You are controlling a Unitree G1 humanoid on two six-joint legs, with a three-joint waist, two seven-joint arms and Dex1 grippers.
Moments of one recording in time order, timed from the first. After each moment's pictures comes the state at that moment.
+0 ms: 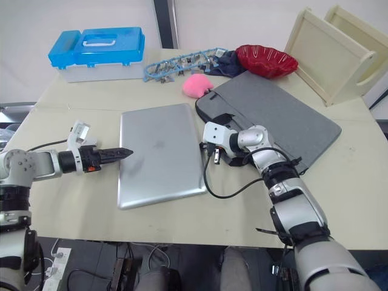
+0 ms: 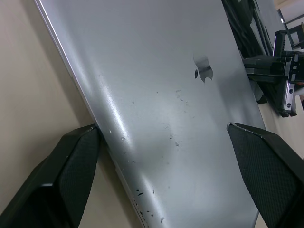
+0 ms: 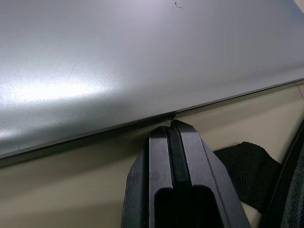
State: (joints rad) left arm -0.67 0.78 0.19 0.36 -0.67 1.28 -0.74; right arm -1.01 -0.35 0.31 0.85 -0.17 -0.20 1.01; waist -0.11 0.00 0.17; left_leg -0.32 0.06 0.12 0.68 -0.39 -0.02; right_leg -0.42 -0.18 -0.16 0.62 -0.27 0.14
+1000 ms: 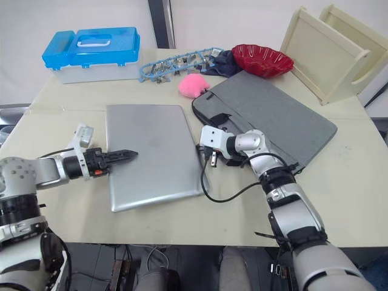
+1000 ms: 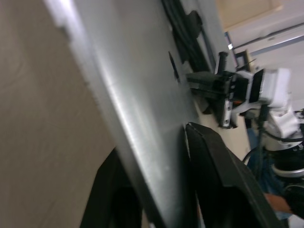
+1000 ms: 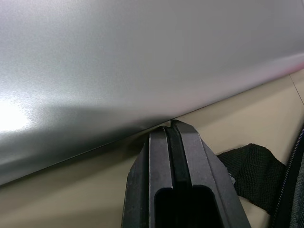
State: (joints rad) left arm -0.61 0.59 0.52 0.14 -0.76 1.57 -0.60; right arm -0.95 -0.34 0.28 0.78 -0.18 -0.21 0.99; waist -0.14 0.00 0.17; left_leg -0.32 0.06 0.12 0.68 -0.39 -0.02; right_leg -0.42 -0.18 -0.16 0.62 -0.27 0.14
